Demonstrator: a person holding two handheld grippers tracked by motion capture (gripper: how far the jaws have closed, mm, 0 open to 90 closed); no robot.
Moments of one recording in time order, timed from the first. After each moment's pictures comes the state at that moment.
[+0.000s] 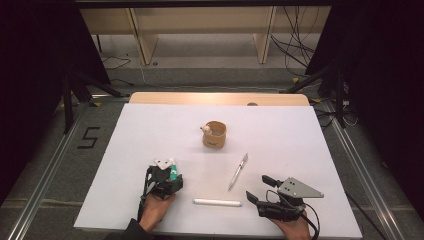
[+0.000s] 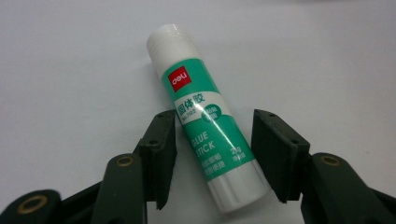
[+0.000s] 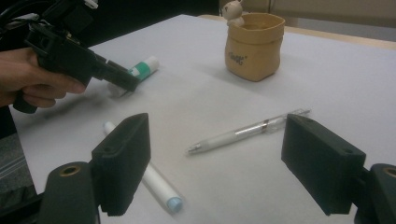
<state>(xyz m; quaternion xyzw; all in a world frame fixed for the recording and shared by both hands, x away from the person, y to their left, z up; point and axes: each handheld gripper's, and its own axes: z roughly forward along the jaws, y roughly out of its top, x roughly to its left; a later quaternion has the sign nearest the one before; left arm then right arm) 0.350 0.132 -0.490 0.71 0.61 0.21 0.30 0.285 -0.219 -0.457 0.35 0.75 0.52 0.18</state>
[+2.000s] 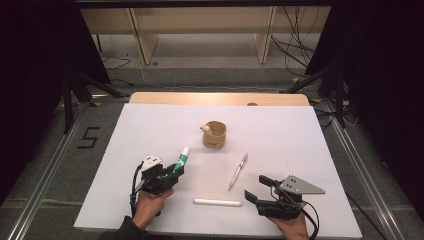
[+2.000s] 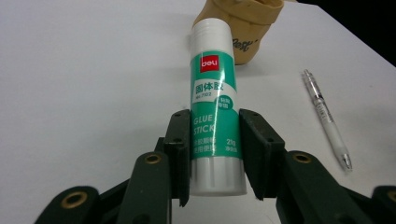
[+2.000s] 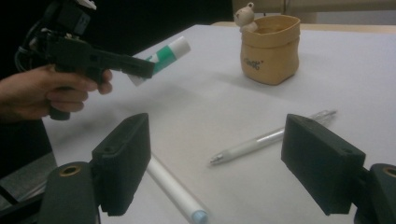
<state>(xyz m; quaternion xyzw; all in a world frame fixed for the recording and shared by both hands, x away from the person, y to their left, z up) 0.347 0.153 -0.471 0.69 0.53 0.15 0.48 0.289 -0.219 -0.457 0.36 0.73 0.56 0.13</state>
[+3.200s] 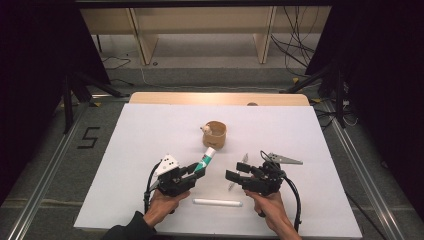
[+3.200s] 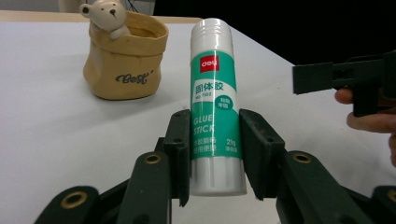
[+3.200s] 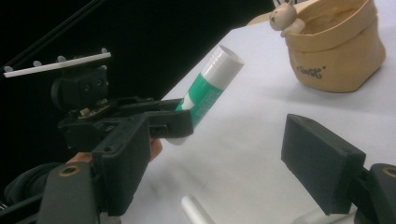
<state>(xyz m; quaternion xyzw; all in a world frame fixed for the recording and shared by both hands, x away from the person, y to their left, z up) 0.343 0.114 -0.465 0.71 0.40 0.12 0.56 0.349 -0.181 -0.454 0.41 0.68 0.61 -0.04</state>
